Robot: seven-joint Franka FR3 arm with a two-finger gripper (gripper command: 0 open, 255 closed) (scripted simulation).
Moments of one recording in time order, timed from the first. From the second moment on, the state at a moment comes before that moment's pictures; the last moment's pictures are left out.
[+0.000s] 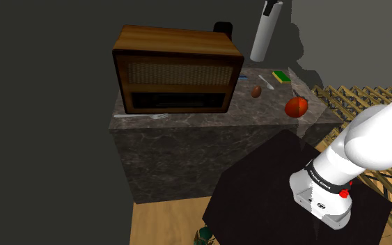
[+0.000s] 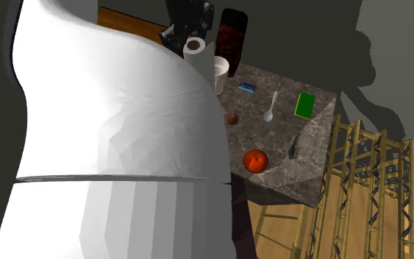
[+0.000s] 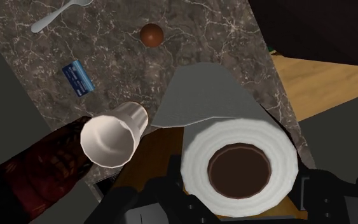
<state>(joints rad) 0.09 -0.22 -0.18 -1.71 -0.04 1.58 -0.75</state>
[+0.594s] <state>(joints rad) 0.05 -0.23 -0.24 -1.74 -0.05 1.60 -0.86</state>
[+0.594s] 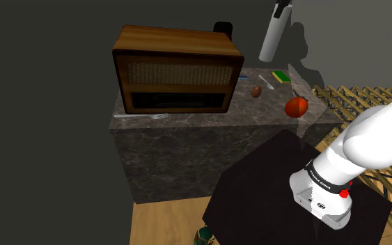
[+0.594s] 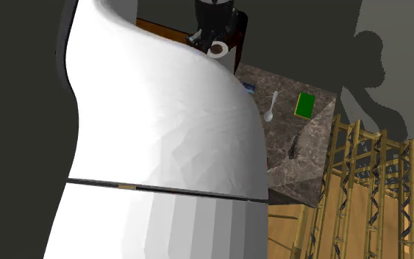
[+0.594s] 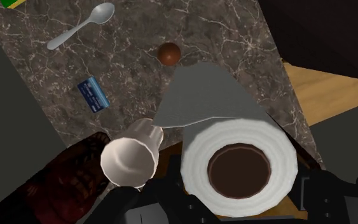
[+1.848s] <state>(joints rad) -0.12 -0.08 -0.54 -1.84 0.00 1.84 -1.33</state>
